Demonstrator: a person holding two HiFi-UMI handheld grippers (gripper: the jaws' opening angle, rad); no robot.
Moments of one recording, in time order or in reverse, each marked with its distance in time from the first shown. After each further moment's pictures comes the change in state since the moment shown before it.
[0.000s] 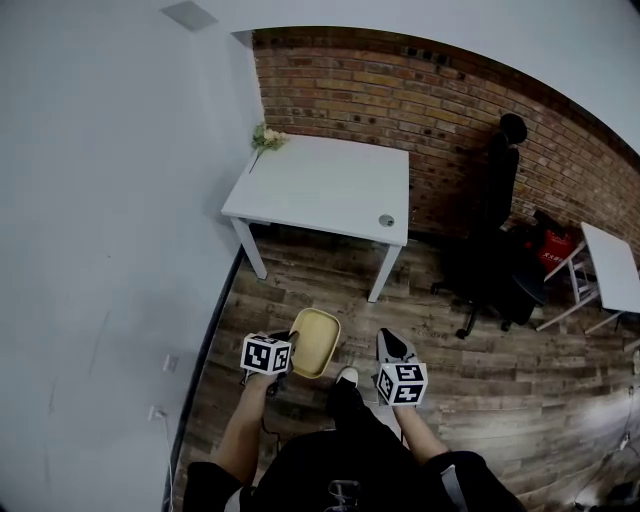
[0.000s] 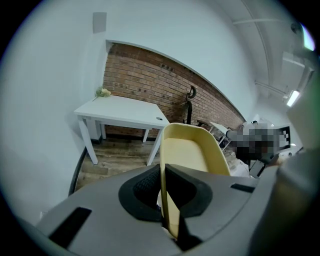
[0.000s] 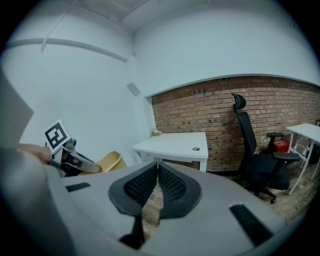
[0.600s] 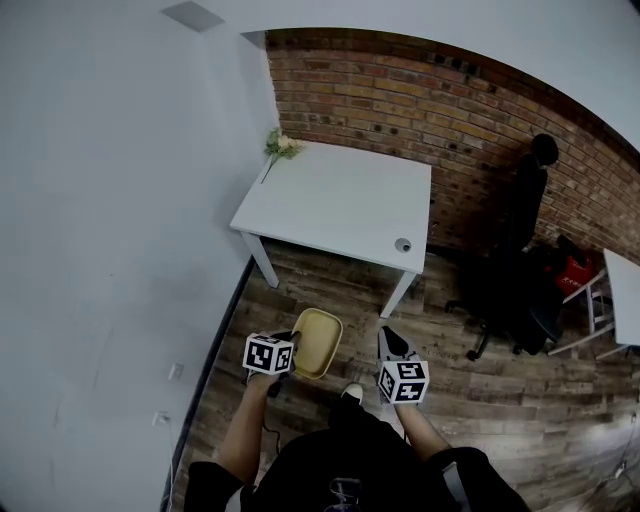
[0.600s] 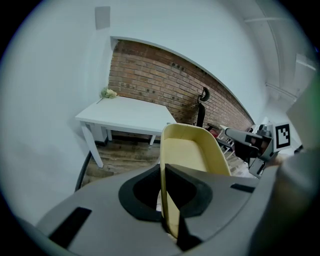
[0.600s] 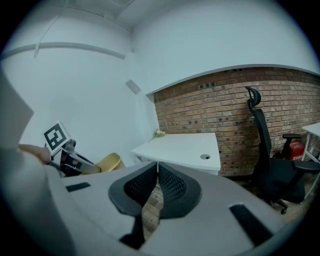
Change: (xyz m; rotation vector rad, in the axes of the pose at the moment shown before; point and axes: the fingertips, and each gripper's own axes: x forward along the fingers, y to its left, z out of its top) left arm 0.047 0.050 0.084 -0.048 0.014 0.066; right arm 0.114 -0.032 0.056 -0.007 0.023 0.085
